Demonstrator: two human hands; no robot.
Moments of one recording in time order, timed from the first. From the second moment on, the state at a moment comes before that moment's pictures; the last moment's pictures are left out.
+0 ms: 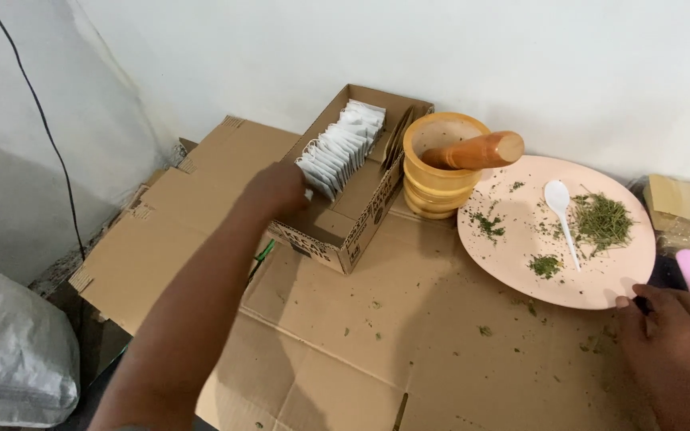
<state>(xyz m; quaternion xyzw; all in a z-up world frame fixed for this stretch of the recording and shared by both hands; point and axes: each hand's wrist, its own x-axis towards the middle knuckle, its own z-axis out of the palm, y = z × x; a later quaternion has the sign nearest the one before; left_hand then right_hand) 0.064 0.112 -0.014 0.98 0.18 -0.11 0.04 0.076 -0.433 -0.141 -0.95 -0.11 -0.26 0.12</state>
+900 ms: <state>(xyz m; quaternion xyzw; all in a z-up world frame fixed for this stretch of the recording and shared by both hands) 0.023 -0.095 -0.124 0.45 -0.09 -0.09 0.88 0.032 -0.369 -0.073 -0.85 -0.21 -0.17 0.44</state>
